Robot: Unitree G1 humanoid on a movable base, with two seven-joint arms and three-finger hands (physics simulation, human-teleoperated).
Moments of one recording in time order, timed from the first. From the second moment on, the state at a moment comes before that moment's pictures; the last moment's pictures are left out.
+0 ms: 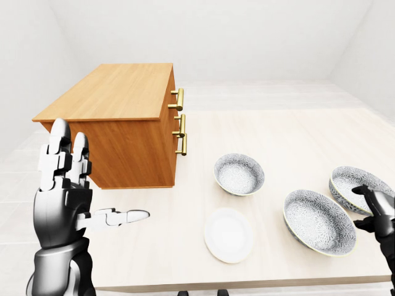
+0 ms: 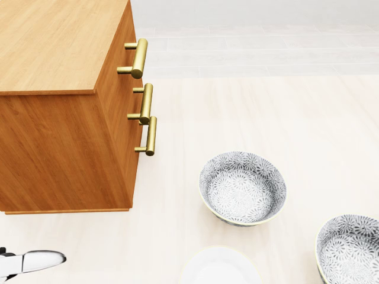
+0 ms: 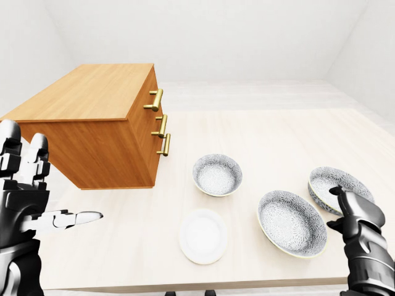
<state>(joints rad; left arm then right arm) 0.18 -0.01 0.36 -0.79 -0.08 0.09 -0.24 -0.27 -0.78 -0.25 1.05 -0.77 -0.08 -0.17</state>
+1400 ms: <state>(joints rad) 0.17 0.00 0.39 -0.78 -0.09 0.09 -0.24 -0.20 -0.78 -0.32 0.81 -0.67 -0.01 -0.05</state>
